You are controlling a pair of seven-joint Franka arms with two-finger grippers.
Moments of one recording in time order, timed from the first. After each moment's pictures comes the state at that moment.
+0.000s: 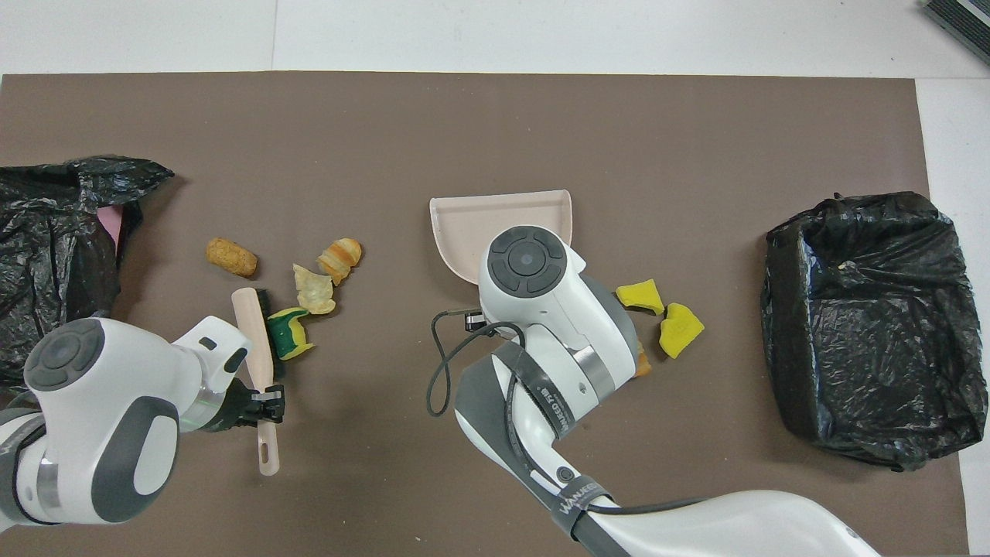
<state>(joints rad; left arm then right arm) -0.26 -0.21 0.04 -2.51 -0.18 2.07 -0.25 0.48 0.37 0.13 -1.75 0.00 2.03 0.50</state>
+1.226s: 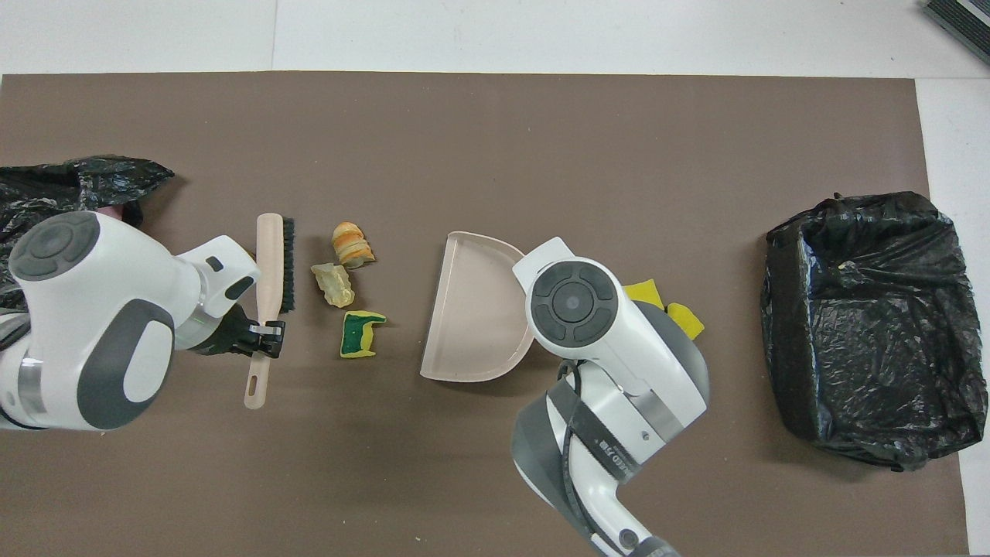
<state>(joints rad) -0.24 -0.01 0.06 -2.14 -0.14 1.94 -0.06 0.44 0.18 0.13 -1.93 -0.22 2.00 -0.67</state>
